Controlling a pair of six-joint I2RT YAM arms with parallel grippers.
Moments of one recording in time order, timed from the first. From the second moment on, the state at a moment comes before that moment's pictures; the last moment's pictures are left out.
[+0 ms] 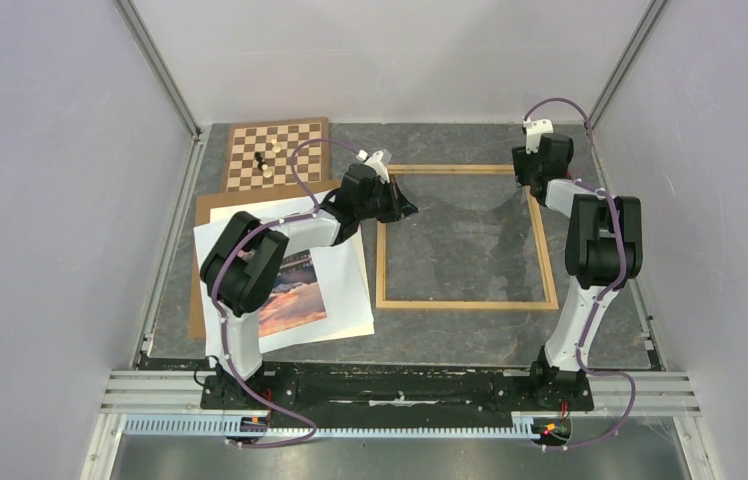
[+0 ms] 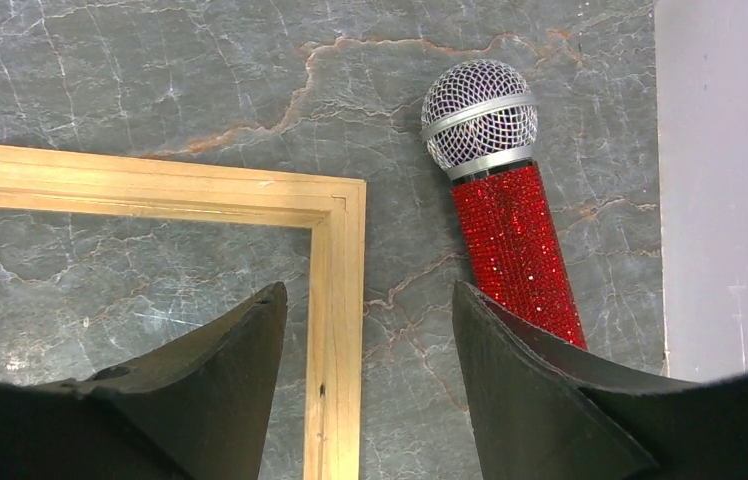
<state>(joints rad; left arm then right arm) -0.60 1.95 1.19 0.32 0.29 -0.68 -0.09 2.03 1.29 0.20 0.09 -0.30</state>
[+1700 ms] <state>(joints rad) -0.59 1.93 1.18 0.31 0.29 -0.67 -0.07 2.02 1.25 0.14 0.18 -0.37</state>
